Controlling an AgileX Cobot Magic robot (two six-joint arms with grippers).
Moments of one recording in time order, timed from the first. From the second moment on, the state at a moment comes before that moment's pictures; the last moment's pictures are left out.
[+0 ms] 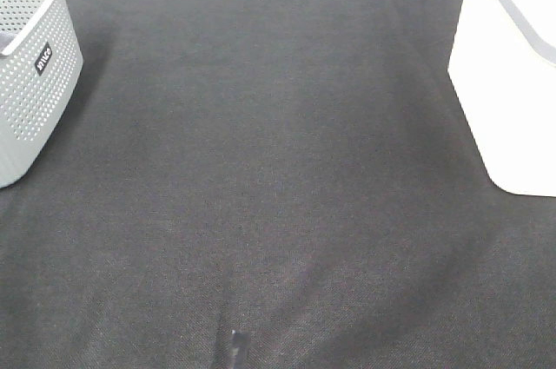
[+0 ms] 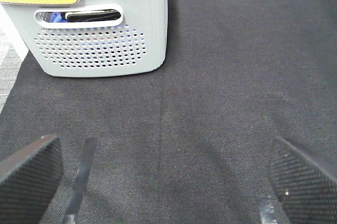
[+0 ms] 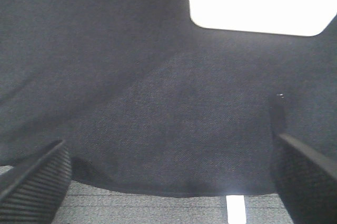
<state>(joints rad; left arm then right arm) -0.01 0.00 -0.49 0.06 1.05 -0.04 -0.07 0.00 -0.50 0.08 1.22 -0.12</state>
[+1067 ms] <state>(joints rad) -0.01 0.00 -0.49 0.06 1.05 -0.04 -0.07 0.00 -0.46 0.09 1.12 -0.10</state>
